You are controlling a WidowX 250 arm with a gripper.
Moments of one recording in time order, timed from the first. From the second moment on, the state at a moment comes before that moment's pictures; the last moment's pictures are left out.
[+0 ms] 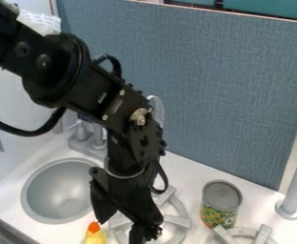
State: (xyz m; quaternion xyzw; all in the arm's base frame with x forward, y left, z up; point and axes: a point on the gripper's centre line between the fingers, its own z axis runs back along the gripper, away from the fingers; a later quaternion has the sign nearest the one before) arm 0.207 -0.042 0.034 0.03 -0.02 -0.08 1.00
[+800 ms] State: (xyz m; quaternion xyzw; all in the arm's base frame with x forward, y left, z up) arm 0.202 -0.137 -0.009 0.02 -0.04 -0.25 0.97
